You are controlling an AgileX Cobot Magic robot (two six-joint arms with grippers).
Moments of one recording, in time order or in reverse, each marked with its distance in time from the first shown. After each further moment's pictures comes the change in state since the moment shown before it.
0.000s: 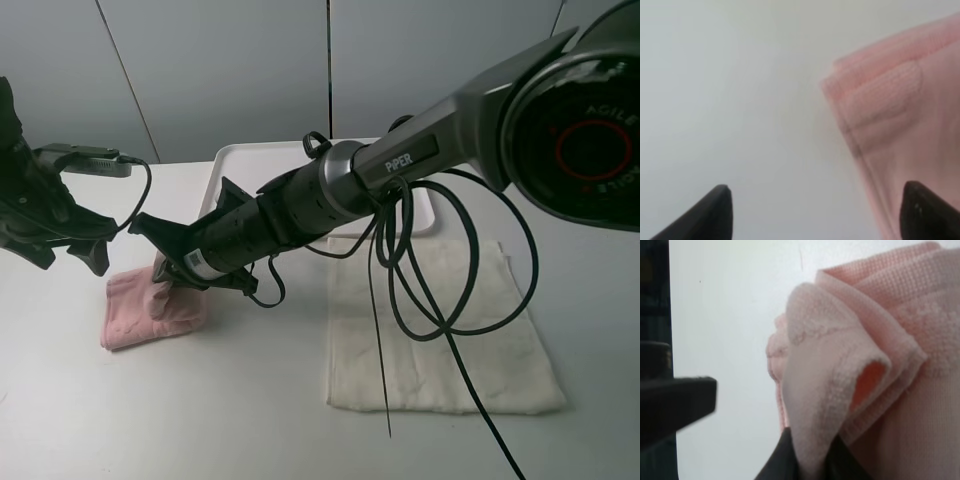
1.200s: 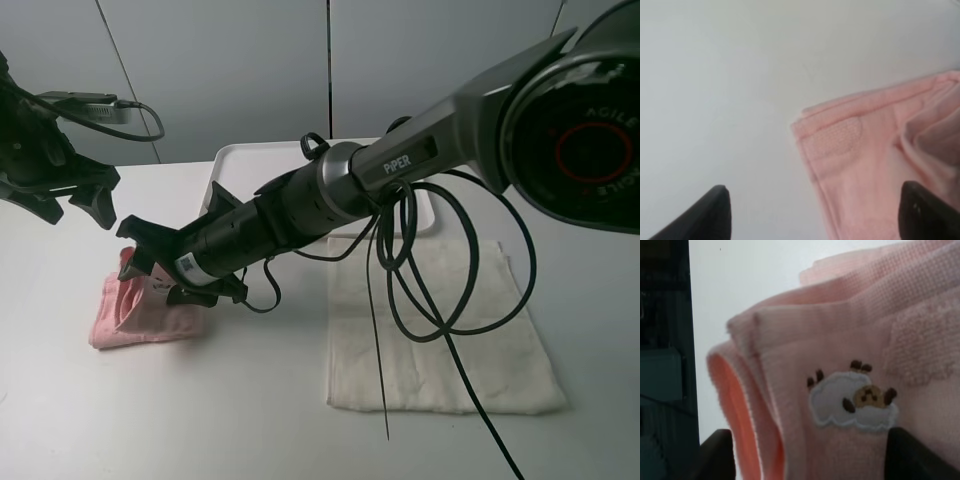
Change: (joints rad) left arm 0.000 -0.015 -0.164 -0.081 0.109 0.084; right arm 0.006 0.000 0.000 0.000 0.091 0.011
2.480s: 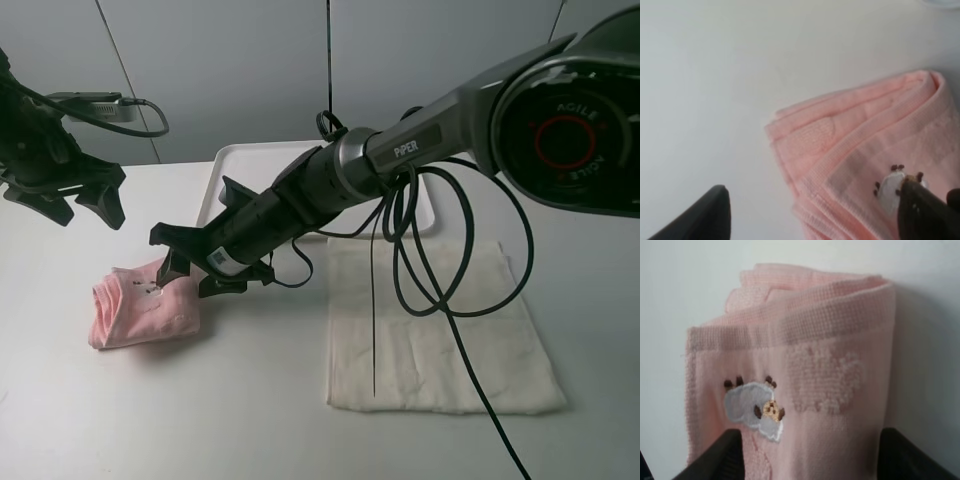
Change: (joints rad) left arm 0.000 0.000 0.000 -0.073 0.004 0.056; right arm -0.085 0.044 -0.087 -0.410 0.074 0.146
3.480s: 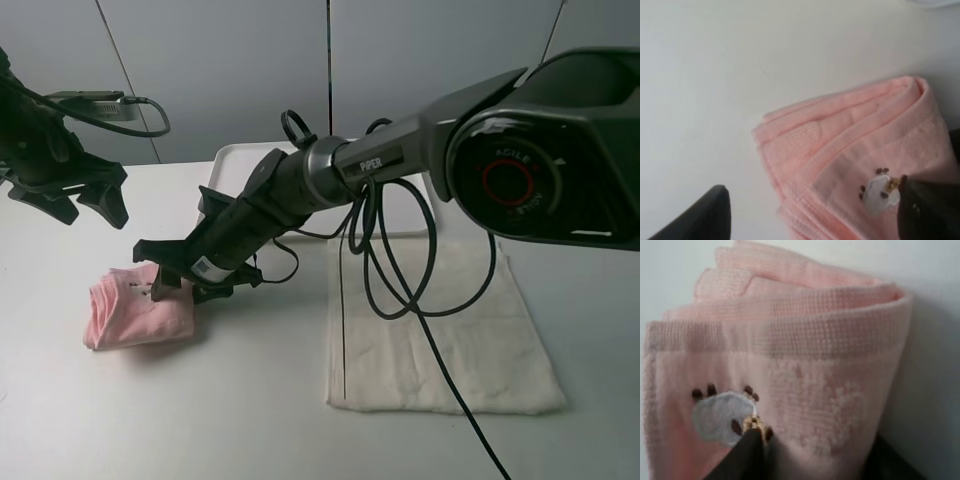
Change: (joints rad) left arm 0.000 0.000 0.000 -0.029 -0.002 0.047; right arm 0.035 0.086 -0.148 -0.228 0.017 0.198
